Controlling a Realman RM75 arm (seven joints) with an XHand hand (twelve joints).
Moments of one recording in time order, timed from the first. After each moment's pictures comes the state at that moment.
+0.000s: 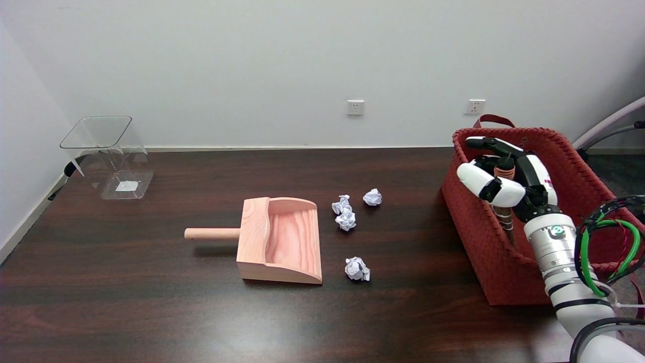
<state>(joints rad) -0.58 -0.88 1.41 -1.87 -1.58 0.94 0.43</state>
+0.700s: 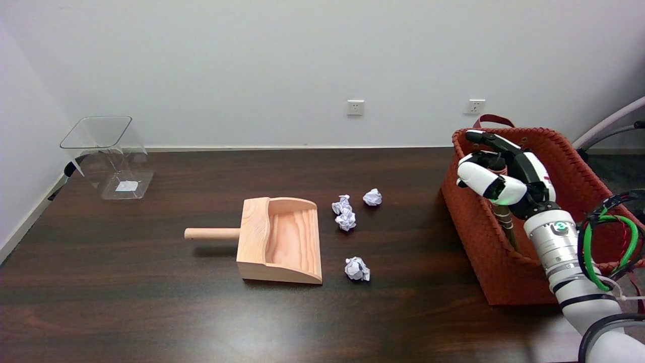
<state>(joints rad) -0.61 -0.86 1.46 -1.87 -1.60 0.86 0.54</state>
